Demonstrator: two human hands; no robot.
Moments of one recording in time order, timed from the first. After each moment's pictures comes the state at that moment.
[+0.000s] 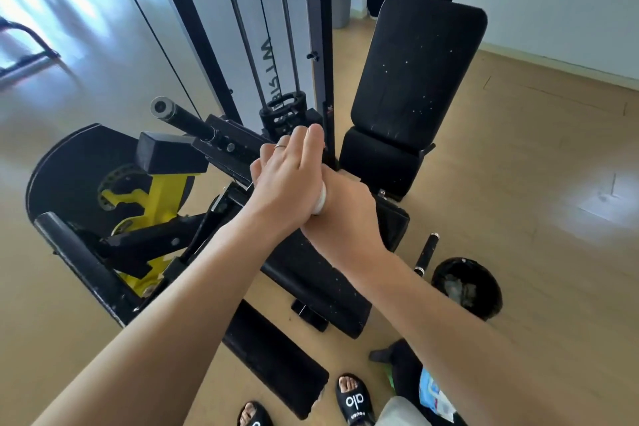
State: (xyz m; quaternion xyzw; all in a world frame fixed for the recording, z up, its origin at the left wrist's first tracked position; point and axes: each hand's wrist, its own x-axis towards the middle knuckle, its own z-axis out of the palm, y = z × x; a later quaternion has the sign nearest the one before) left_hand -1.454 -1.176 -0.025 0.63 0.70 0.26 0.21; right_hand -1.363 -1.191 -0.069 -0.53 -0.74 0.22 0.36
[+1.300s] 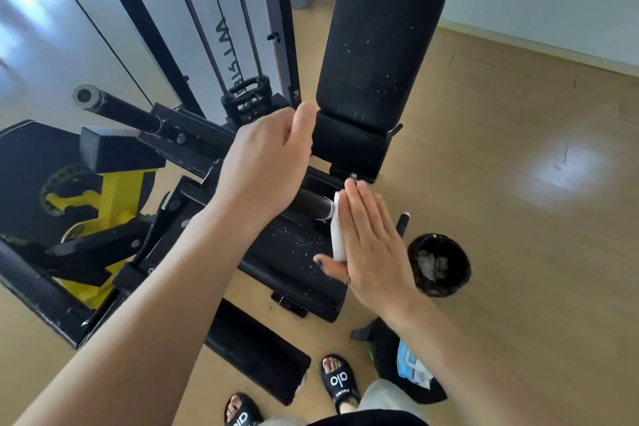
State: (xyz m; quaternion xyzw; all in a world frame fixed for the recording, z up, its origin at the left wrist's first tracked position) left_hand -1.418 -1.181 -0.003 0.64 0.67 0.29 0.22; right_hand -1.265 -1.228 -0.181 -0.55 -0.82 -0.06 0.12
